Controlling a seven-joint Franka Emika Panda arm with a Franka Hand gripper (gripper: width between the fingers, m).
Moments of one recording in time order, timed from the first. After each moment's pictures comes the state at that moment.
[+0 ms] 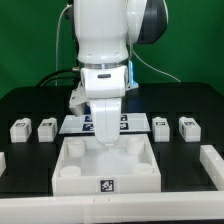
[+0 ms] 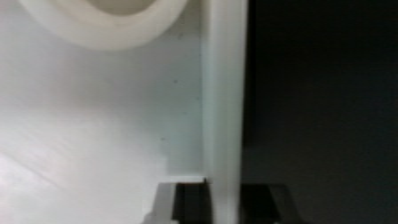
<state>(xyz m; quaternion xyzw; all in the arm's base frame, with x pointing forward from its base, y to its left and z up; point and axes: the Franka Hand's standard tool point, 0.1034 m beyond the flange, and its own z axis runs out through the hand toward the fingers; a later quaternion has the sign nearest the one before) 0.444 -0.015 0.014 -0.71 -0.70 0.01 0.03</state>
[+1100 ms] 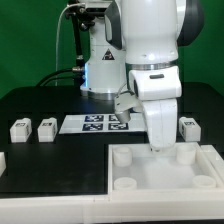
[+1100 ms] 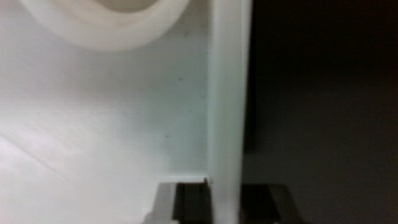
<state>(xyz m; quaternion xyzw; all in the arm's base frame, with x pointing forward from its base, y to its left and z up) 0.490 0.067 0.014 -0.71 -0.70 -0.03 0.02</state>
